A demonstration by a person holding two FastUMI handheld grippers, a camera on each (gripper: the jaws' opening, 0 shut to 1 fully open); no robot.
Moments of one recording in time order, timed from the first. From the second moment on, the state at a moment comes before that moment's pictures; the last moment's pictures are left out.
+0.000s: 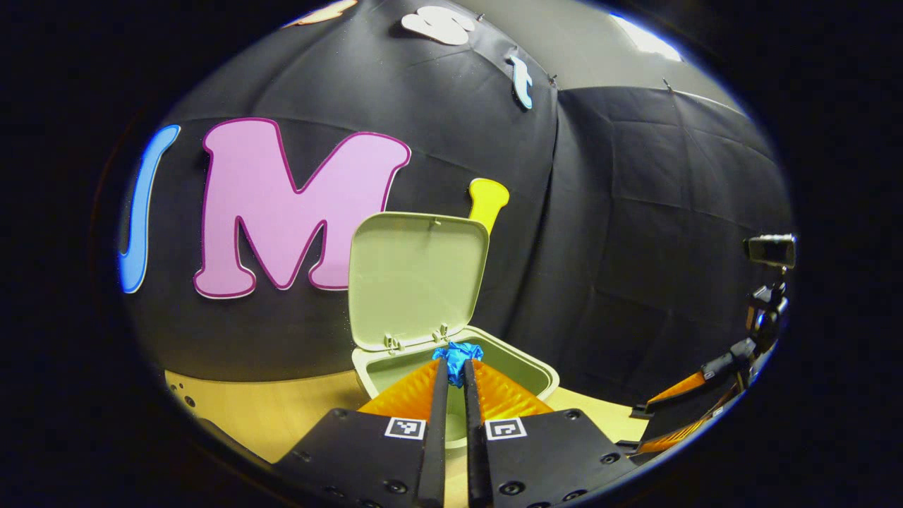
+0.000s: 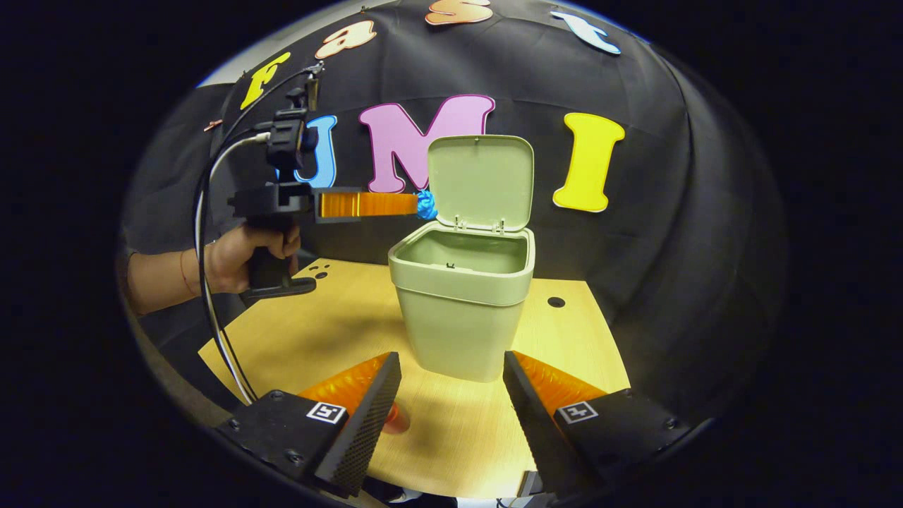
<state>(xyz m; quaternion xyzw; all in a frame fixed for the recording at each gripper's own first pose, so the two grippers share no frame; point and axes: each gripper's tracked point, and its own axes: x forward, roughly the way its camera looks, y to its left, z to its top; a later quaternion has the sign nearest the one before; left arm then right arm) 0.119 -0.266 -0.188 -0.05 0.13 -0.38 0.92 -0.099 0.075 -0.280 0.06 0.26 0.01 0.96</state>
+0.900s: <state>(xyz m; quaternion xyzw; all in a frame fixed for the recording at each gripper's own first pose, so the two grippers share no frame) 0.090 -0.207 -0.190 -0.04 0.13 -0.33 0.94 -0.093 0.117 -0.297 0.08 0.27 0.09 0.95</state>
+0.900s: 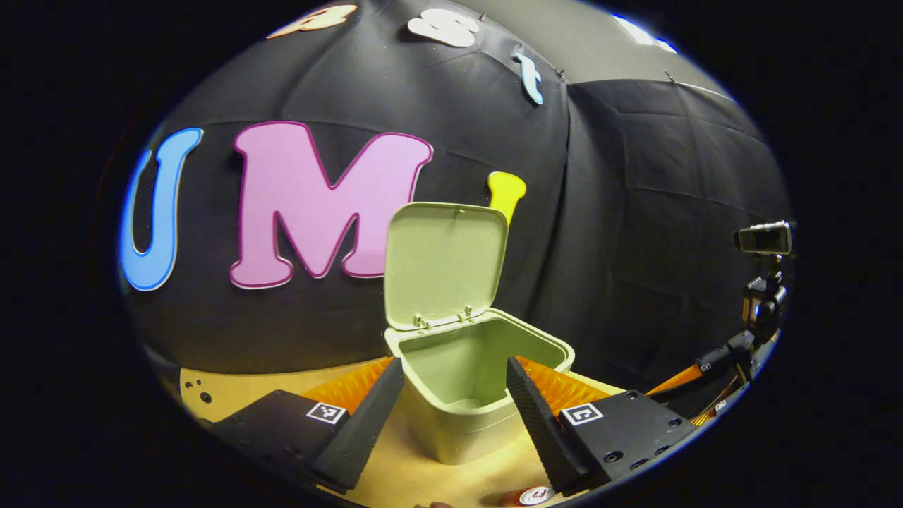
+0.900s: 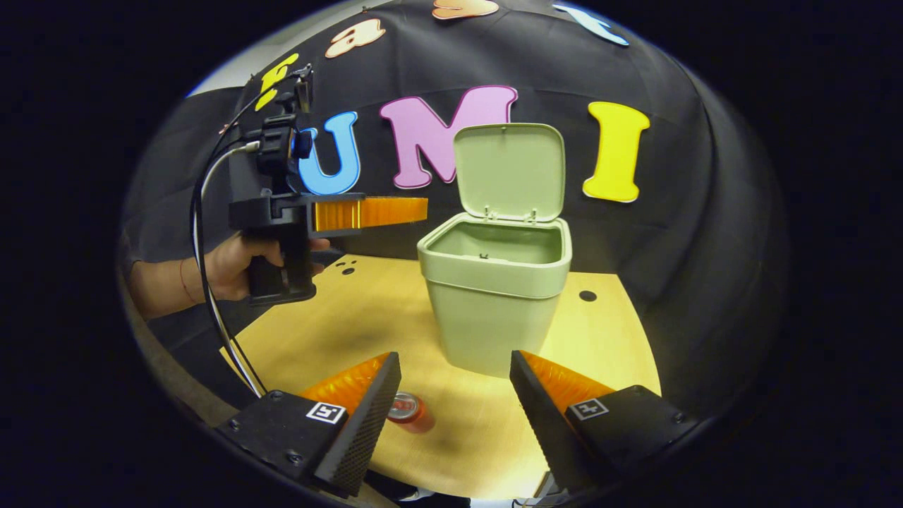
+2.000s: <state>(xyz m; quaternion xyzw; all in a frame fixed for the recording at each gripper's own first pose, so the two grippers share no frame) 0.011 -0.040 -0.213 -0.08 0.18 -0.13 0.97 -0.112 0.197 -0.412 -0.03 0.39 0.28 0.87</state>
